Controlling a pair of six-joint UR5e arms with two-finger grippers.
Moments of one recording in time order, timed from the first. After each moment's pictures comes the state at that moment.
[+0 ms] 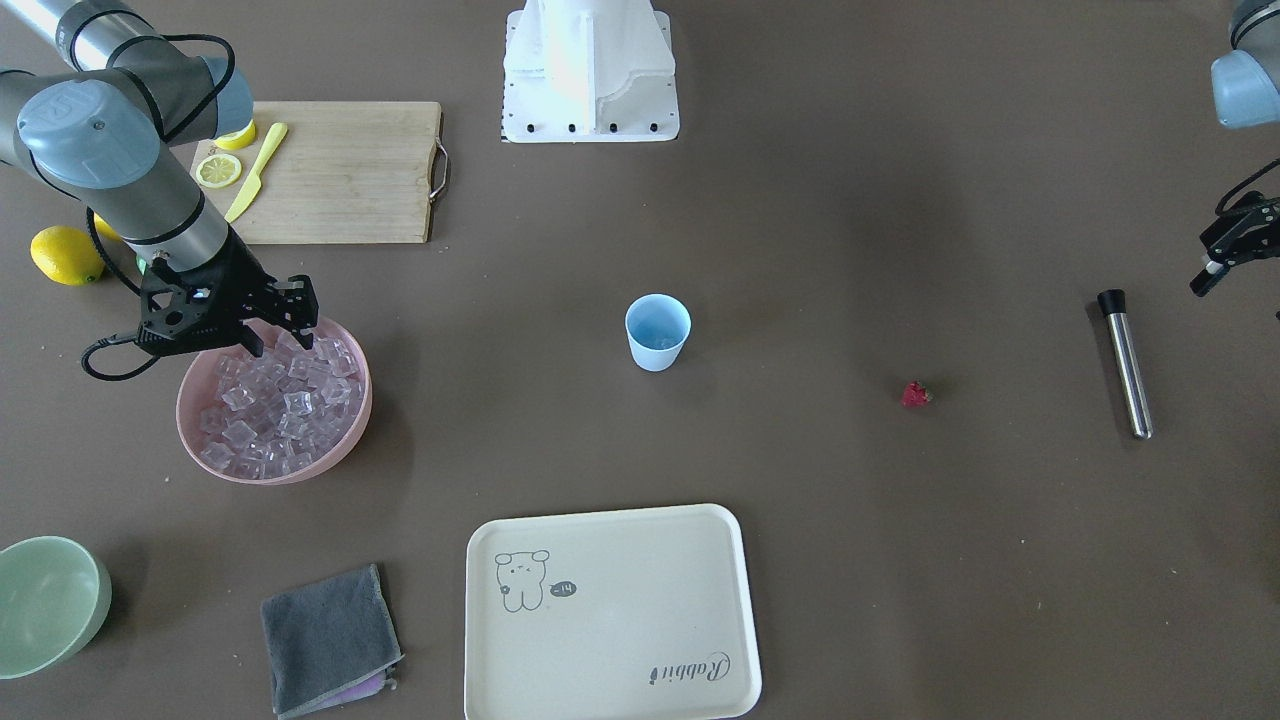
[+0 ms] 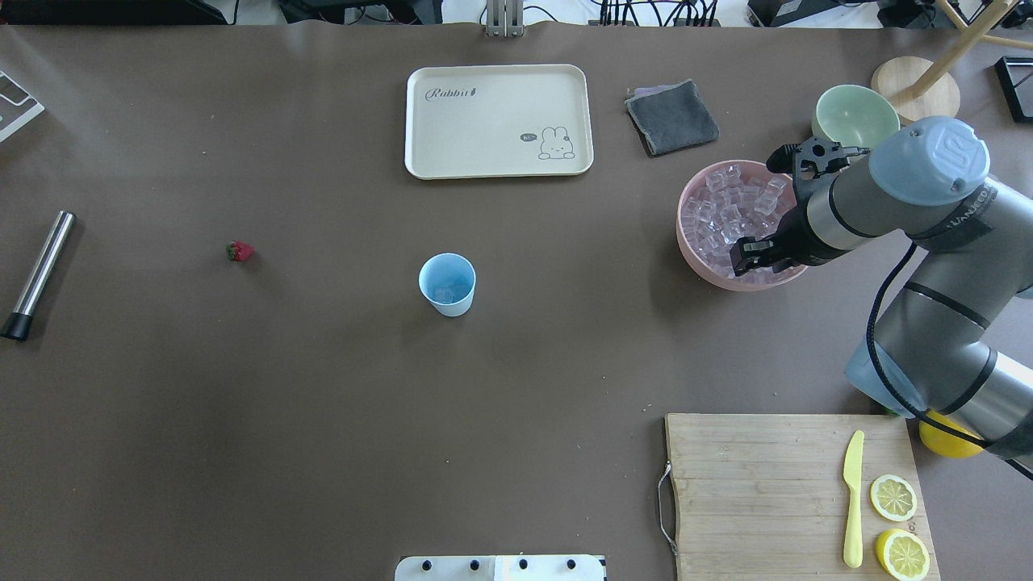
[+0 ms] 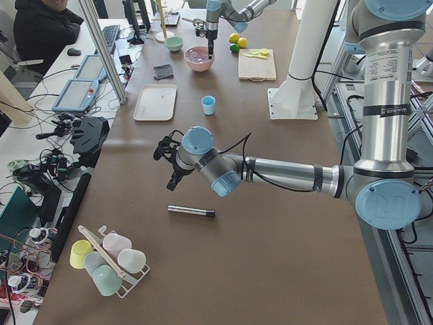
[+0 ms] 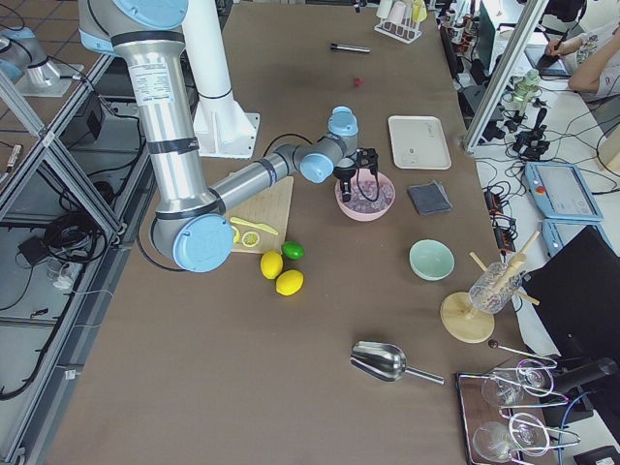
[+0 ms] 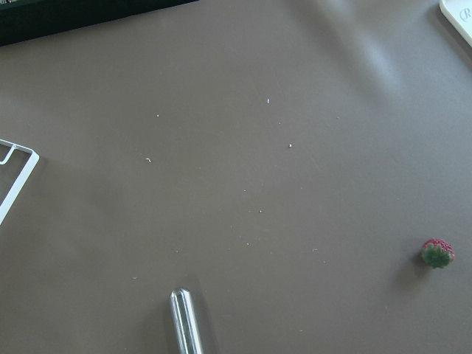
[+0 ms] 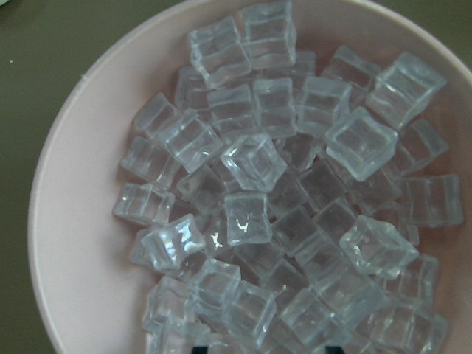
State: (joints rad) left arm -1.35 -1.52 -1.70 -2.31 -2.34 -0.36; right arm 0.80 -1.36 1.80 -1.27 2.05 0.92
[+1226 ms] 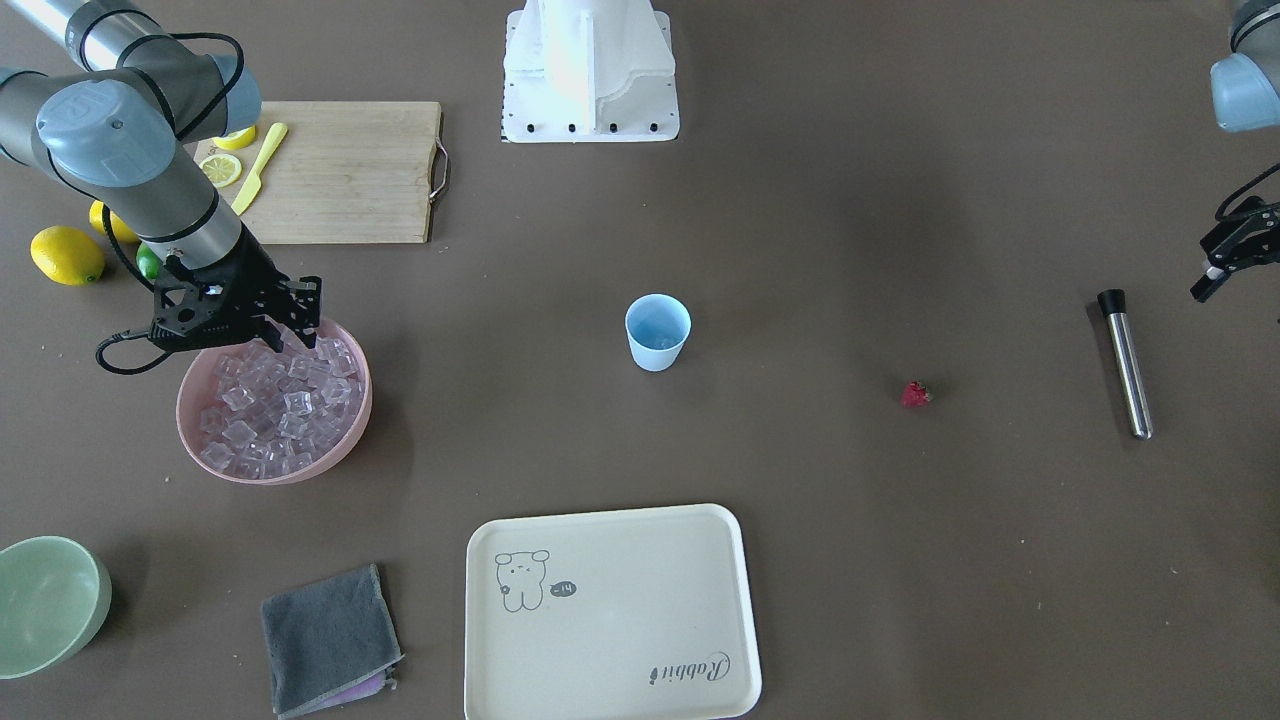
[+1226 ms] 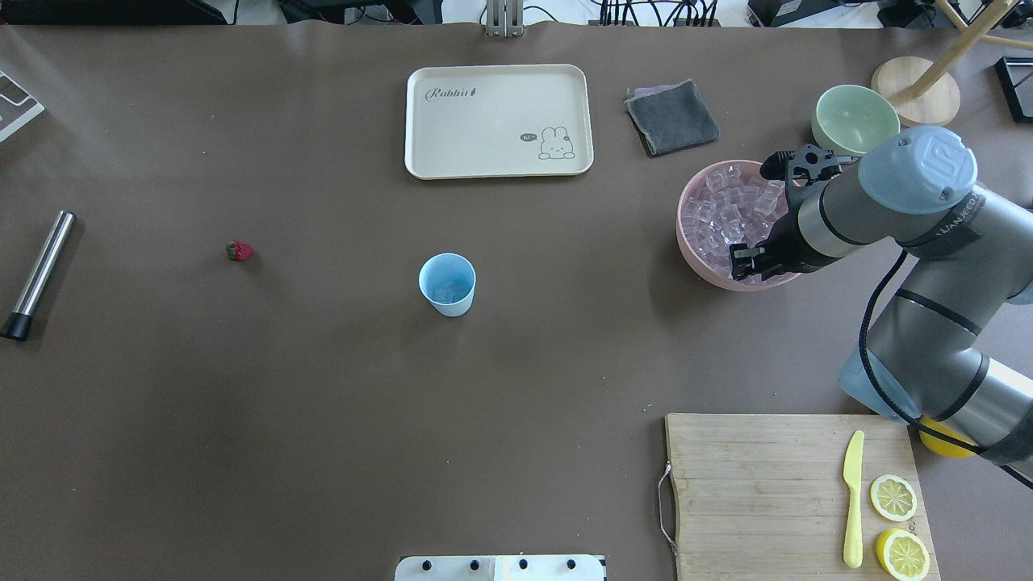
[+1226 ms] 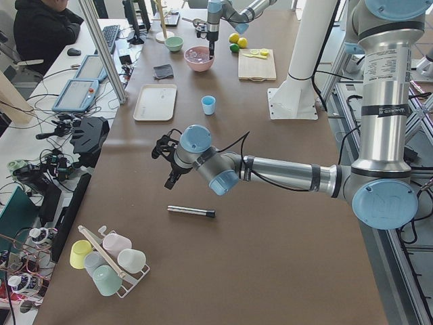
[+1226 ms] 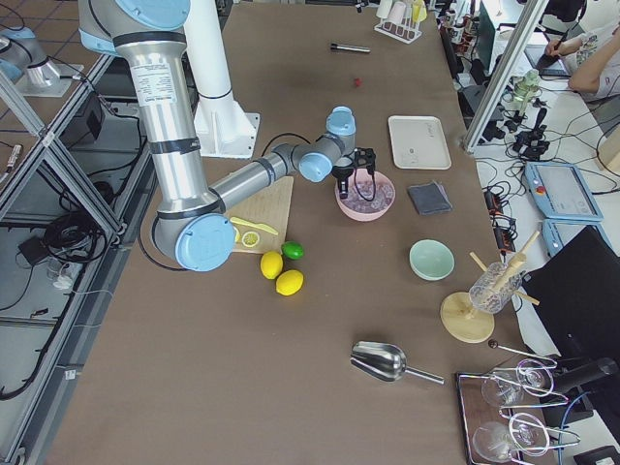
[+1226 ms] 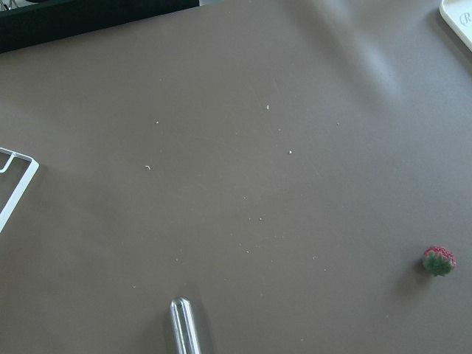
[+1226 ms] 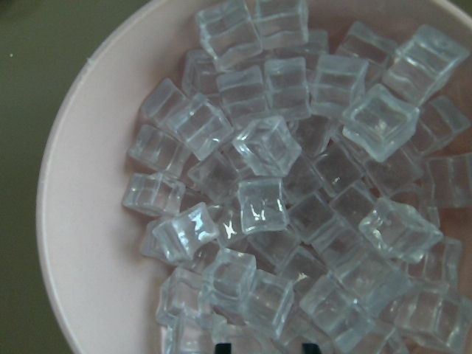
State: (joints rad) left arm -1.35 -1.53 -1.69 -2.31 -2.33 -0.36; right arm 0.78 -1.36 1.80 -1.26 2.04 0.95
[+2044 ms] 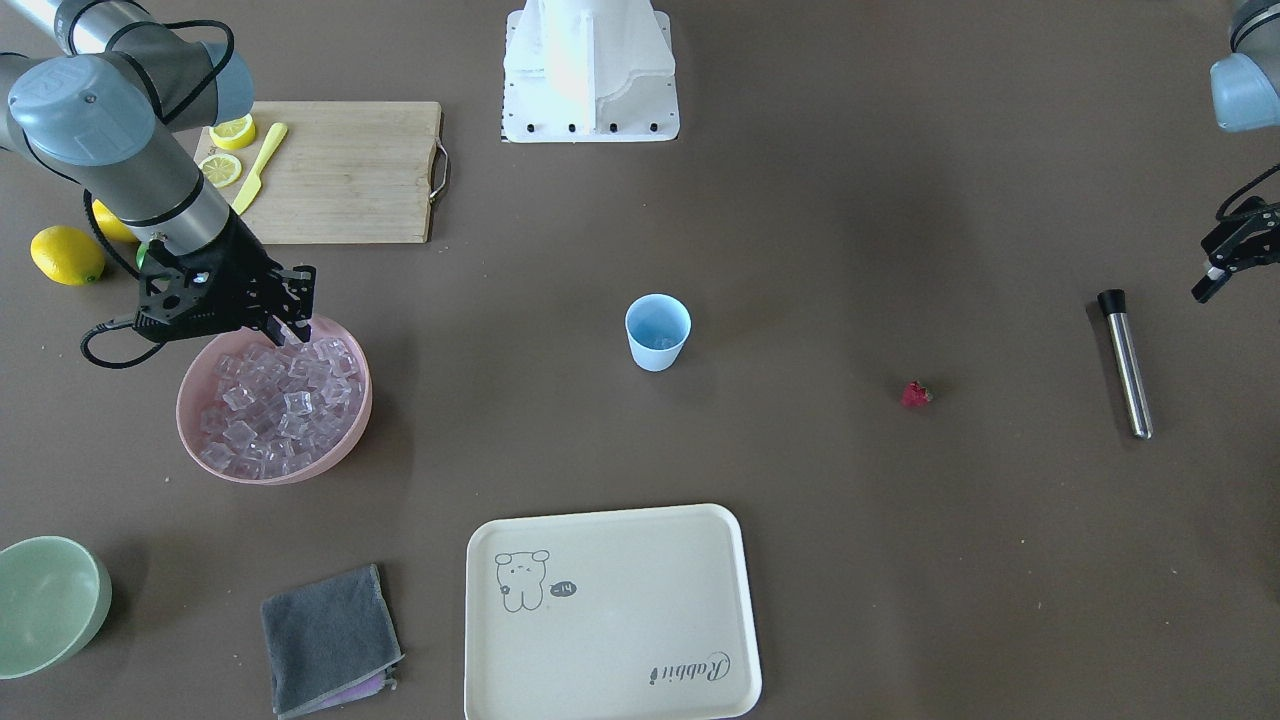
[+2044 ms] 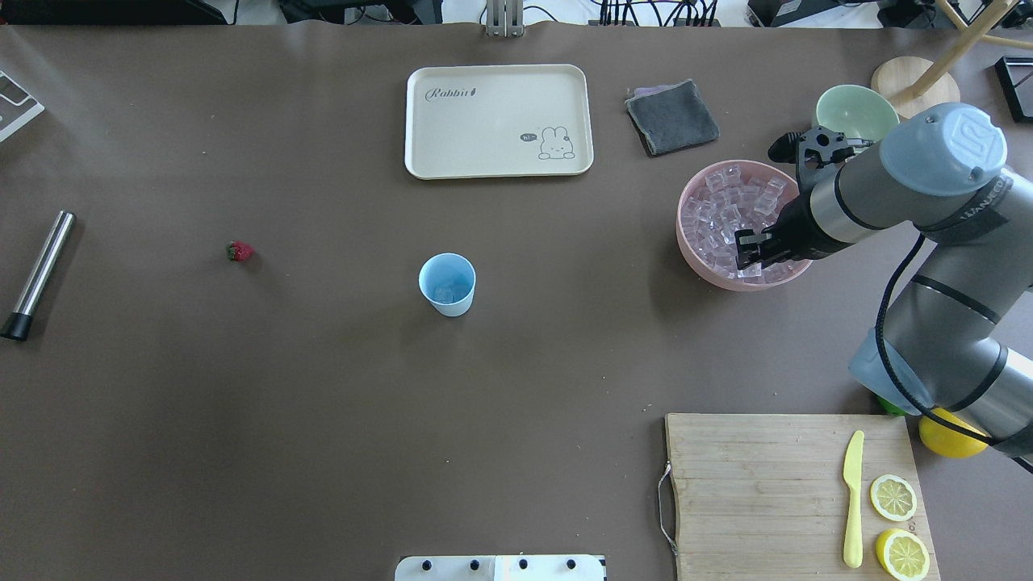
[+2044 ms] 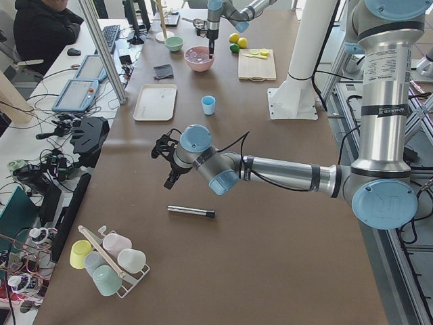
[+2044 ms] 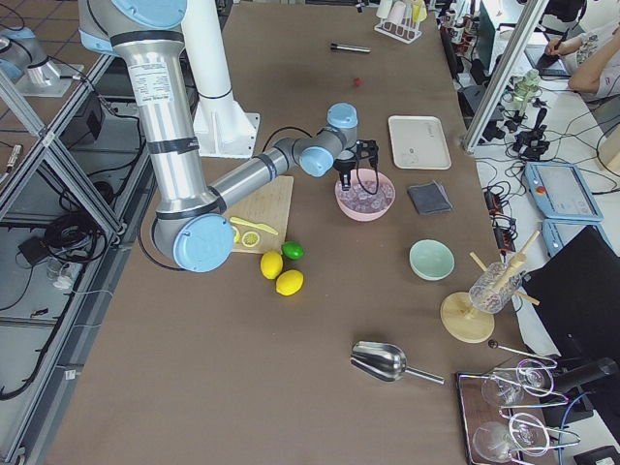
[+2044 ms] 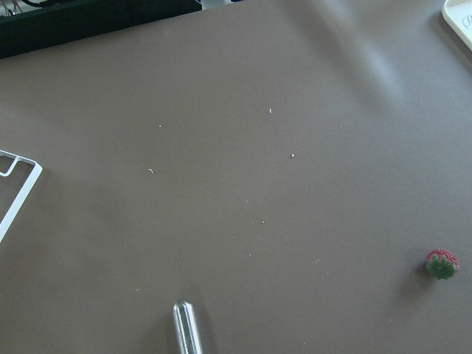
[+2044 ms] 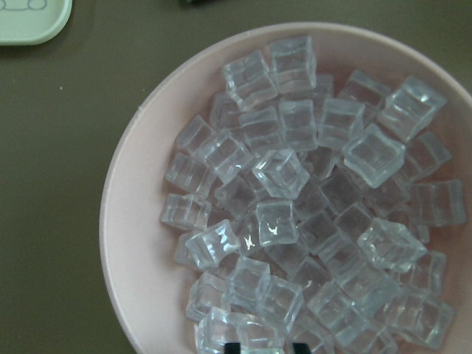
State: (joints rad) left arm -1.35 -1.53 -1.69 -2.31 -2.33 -0.37; right arm 0.84 -1.35 1.85 -1.28 2.11 0.94
